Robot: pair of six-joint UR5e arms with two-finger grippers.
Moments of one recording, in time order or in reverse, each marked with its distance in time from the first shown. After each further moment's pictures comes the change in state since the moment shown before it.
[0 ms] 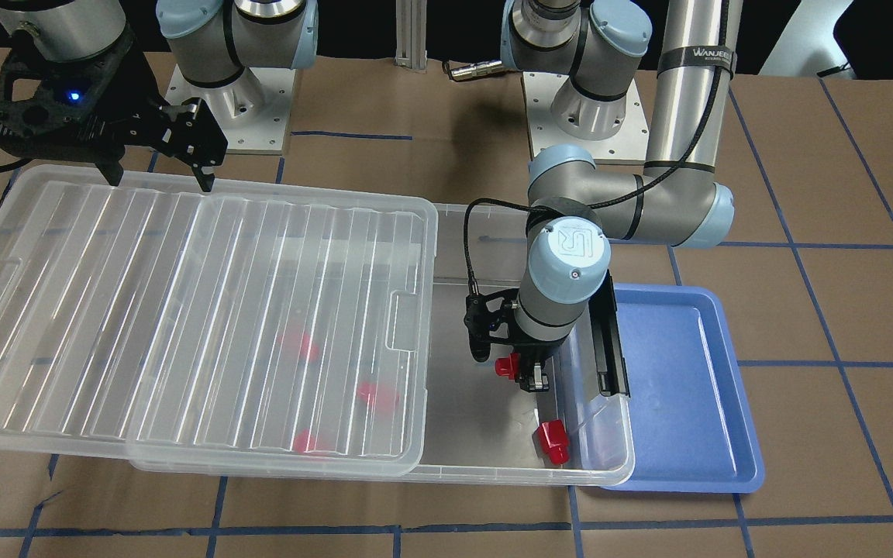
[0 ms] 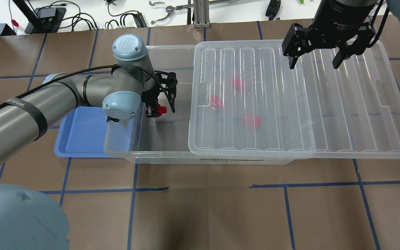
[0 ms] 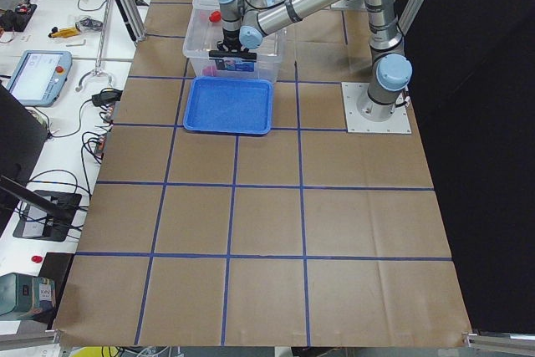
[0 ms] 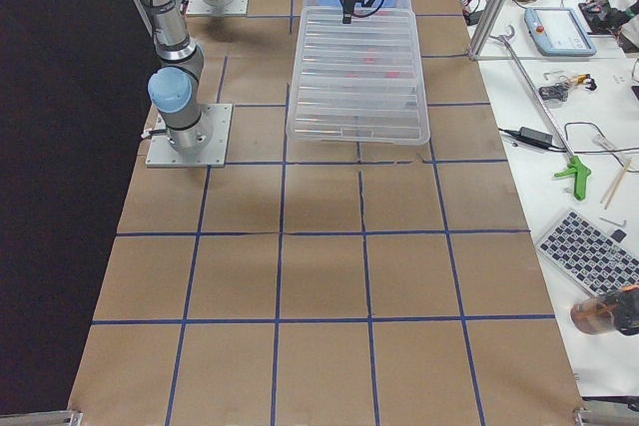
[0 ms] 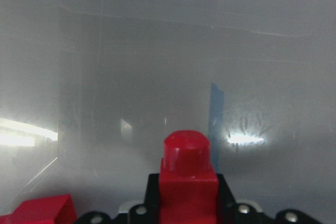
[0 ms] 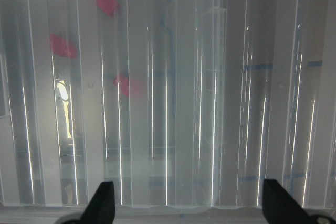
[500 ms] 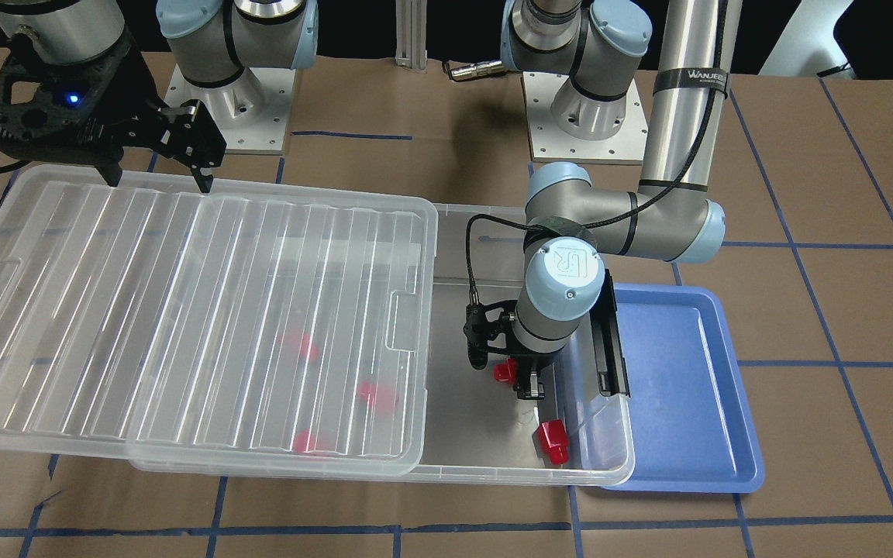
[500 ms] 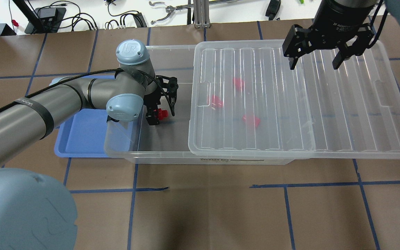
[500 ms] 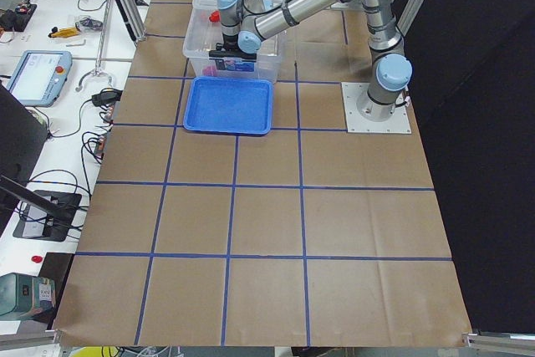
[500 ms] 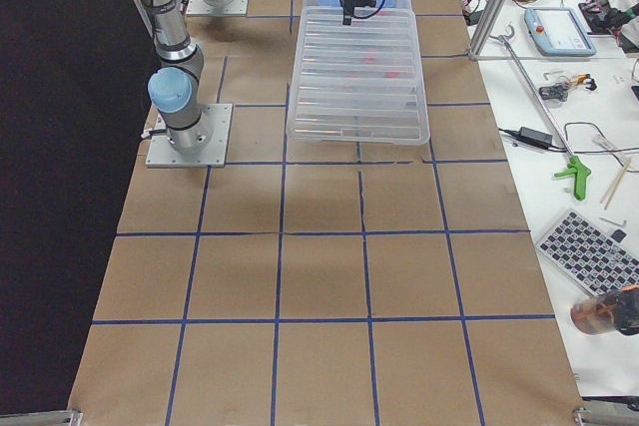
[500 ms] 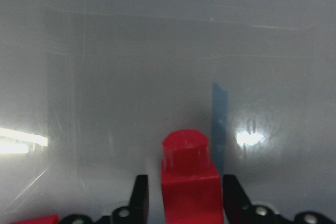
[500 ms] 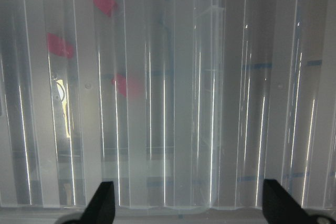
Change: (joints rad) left arm 0.002 -0.066 -0.019 0.057 0.000 0.039; right arm -0.002 0.000 -0.002 0.004 -0.002 -0.001
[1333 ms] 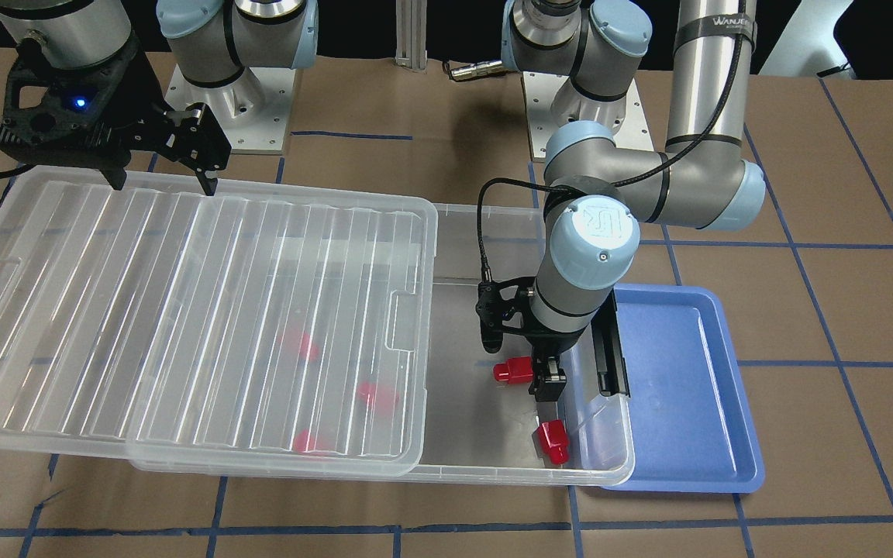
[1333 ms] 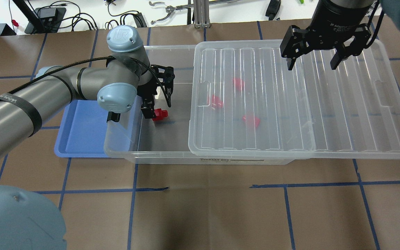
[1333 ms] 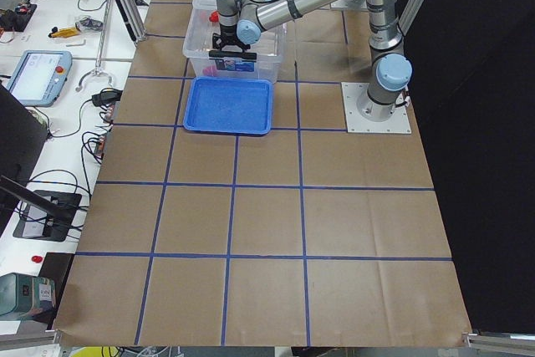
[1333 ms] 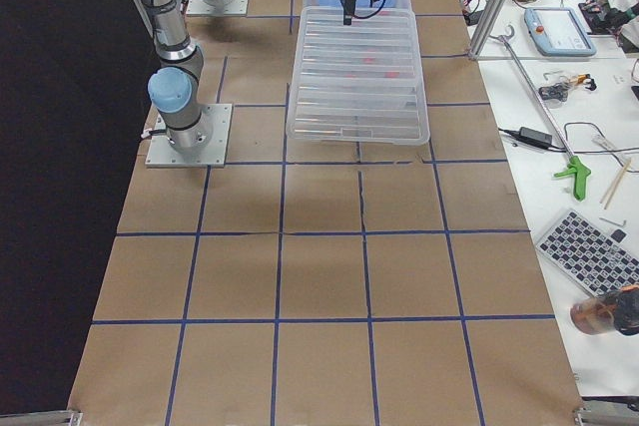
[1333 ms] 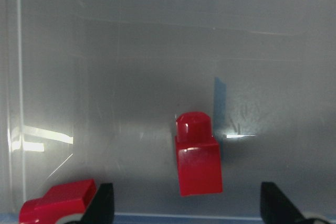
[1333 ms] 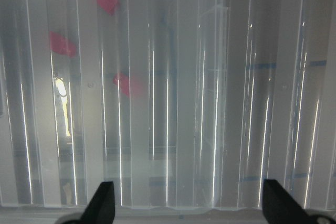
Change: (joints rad) left arm 0.005 0.041 0.035 -0.062 -0.014 0.009; right arm 0.007 0.010 0.001 -0.002 -0.001 -0.001
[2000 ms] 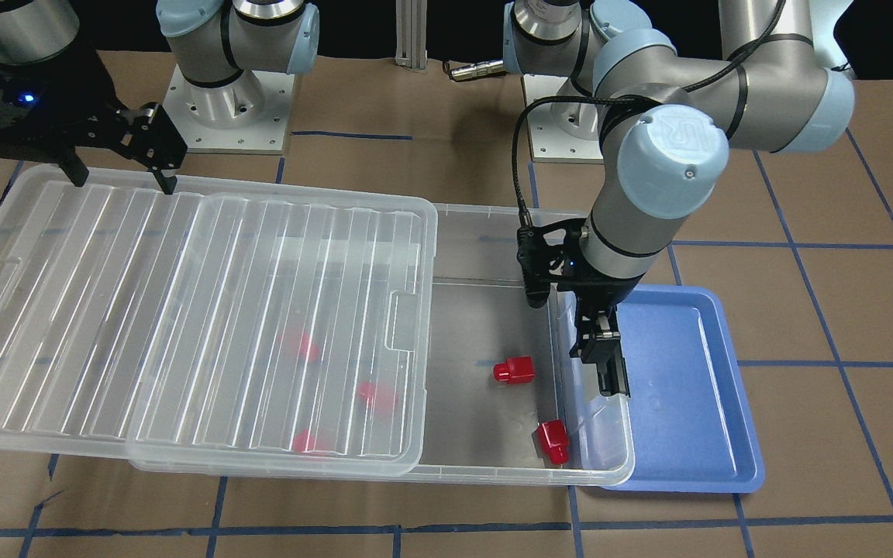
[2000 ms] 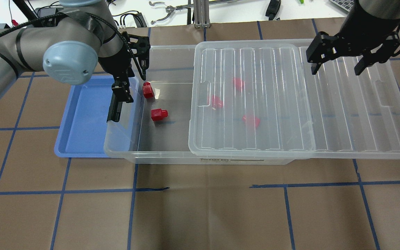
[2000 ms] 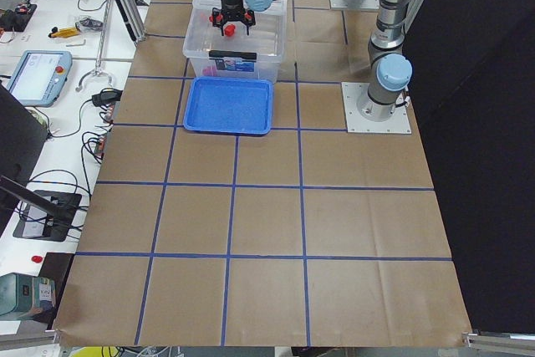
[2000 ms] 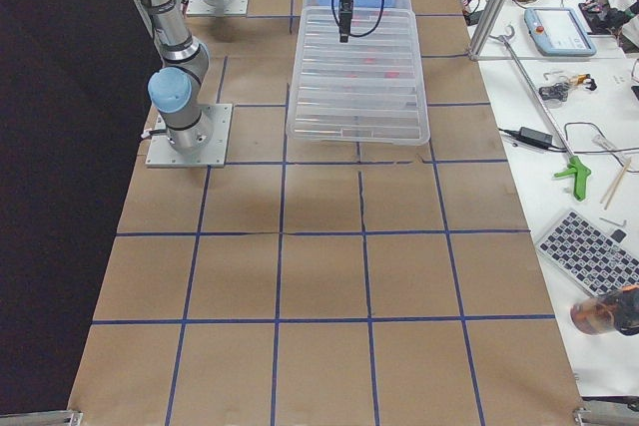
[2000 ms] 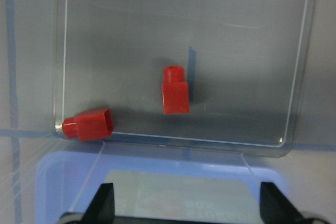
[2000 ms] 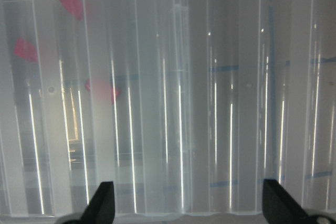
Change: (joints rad) left arm 0.049 0.162 0.111 -0.266 0.001 0.012; right arm -0.058 -0.050 0.073 -0.059 0.000 -0.037
